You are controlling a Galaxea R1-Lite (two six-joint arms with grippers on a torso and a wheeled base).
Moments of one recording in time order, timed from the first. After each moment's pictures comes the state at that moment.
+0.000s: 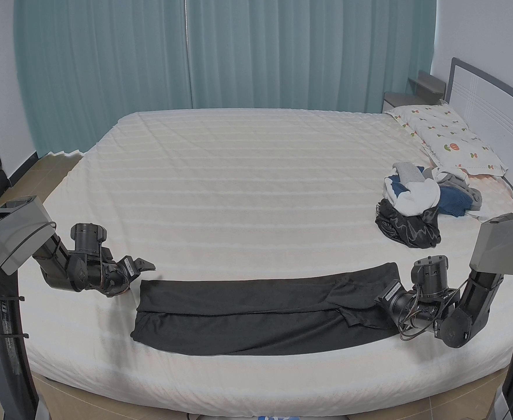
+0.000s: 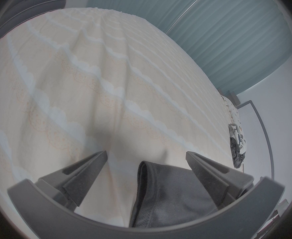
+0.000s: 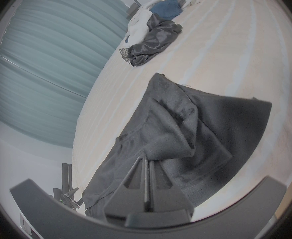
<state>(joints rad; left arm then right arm) 0.08 2.36 -1.04 -0.53 -0.33 -0.55 0.29 2.21 -0.47 -1.11 -0.05 1.07</state>
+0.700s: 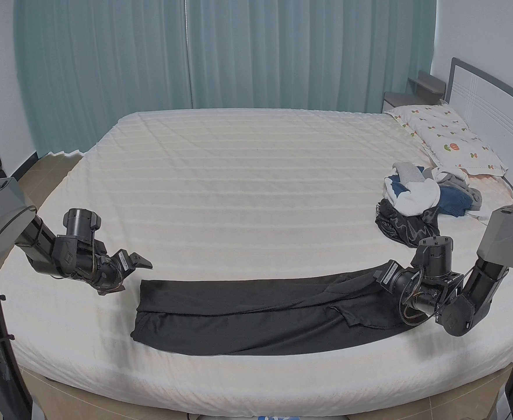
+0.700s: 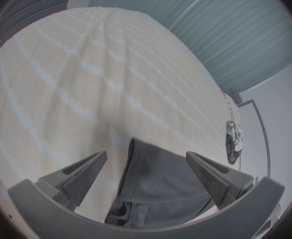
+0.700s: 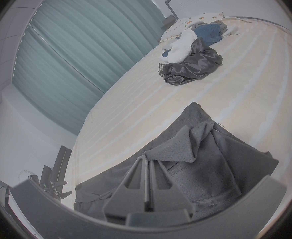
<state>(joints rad) 0.05 2.19 -1.02 -0.29 -0.33 -0.56 0.28 2.16 -0.55 -1.13 -0.05 0.80</state>
